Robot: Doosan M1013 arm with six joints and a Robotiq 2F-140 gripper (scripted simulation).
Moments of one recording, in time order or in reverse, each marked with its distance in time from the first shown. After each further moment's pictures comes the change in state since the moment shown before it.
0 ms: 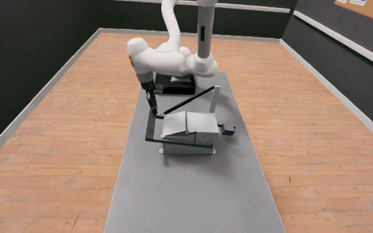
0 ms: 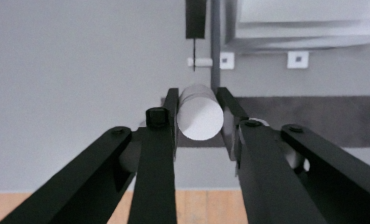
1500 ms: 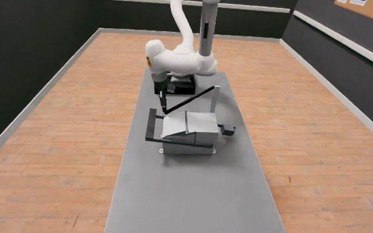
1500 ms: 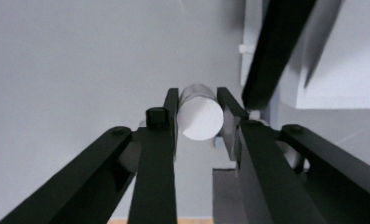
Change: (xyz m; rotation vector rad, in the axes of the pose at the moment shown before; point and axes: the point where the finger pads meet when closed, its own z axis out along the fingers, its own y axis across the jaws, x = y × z) arm 0.054 -0.044 0.033 0.000 -0.044 0.000
